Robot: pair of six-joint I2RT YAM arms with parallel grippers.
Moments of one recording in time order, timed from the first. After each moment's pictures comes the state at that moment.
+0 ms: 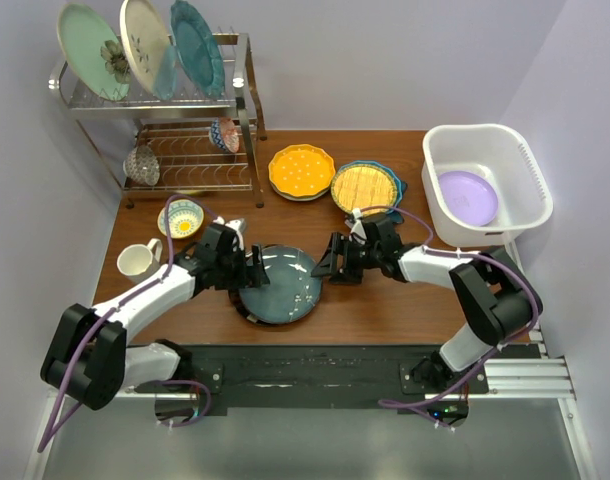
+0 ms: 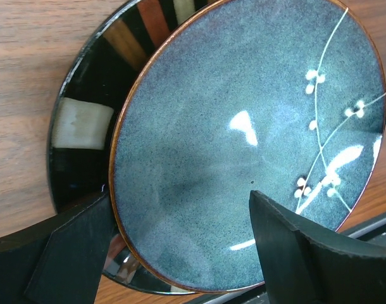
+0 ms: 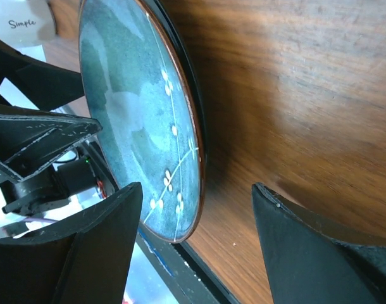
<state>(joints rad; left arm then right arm) -0.44 1.22 0.61 -0.35 0.15 -0.52 0.52 1.61 0.70 0.12 -0.57 0.78</state>
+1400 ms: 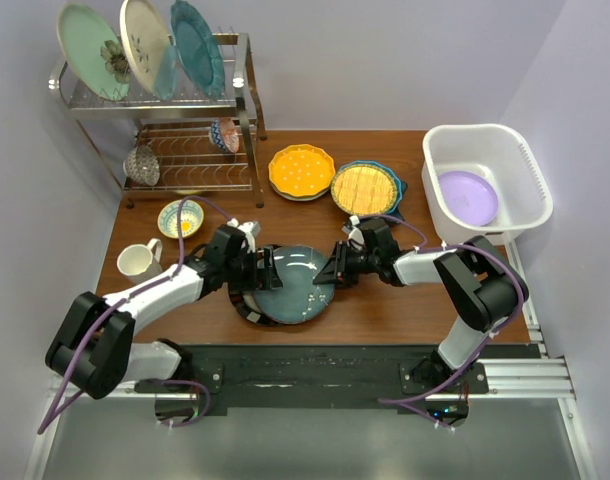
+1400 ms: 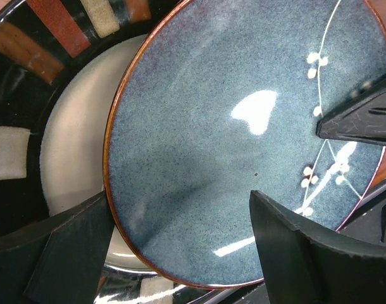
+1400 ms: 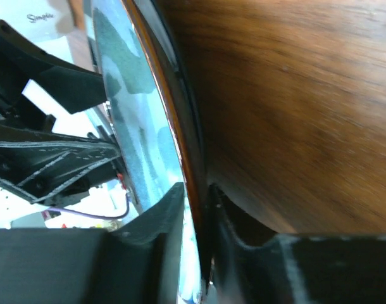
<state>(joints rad) -0.50 1.28 0.59 -0.21 0.23 -0.54 0.52 1.71 0.65 0.32 -0.67 0.90</state>
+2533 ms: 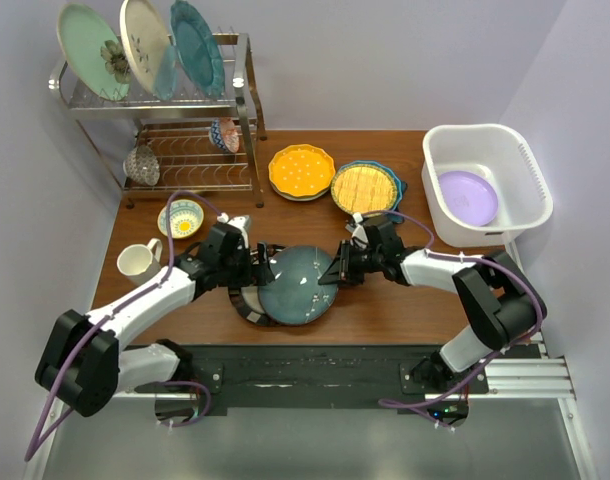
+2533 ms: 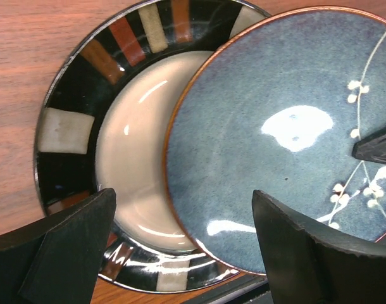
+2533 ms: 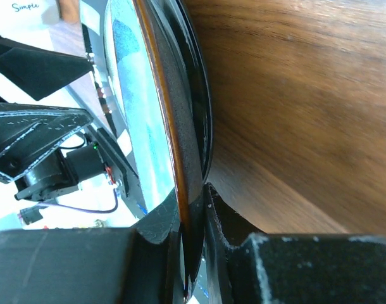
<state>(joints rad) -0.51 1.18 0.63 -0.35 0.08 -0.54 0.52 1.58 0.67 0.11 -0.62 0.82</state>
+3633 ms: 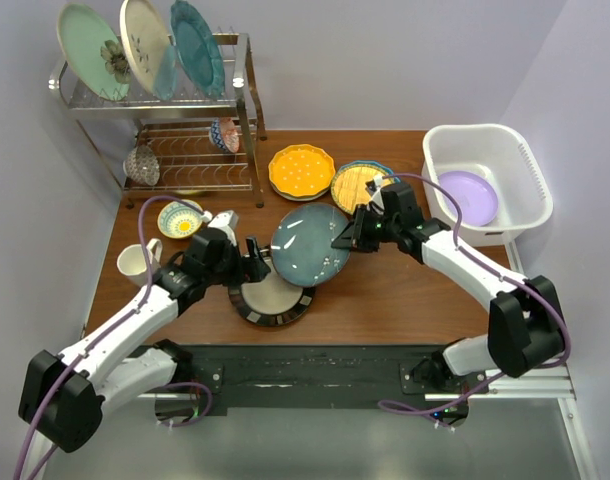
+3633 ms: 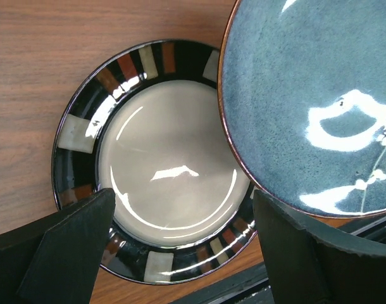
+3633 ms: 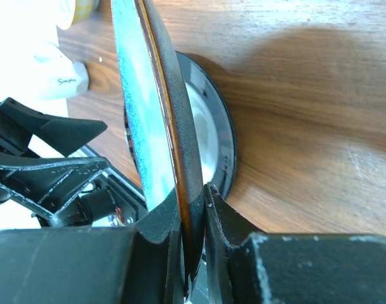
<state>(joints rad) -0.51 0.97 0.60 -0.36 0.03 -0.60 0.44 1.40 0.92 -0.25 -0.46 0.72</state>
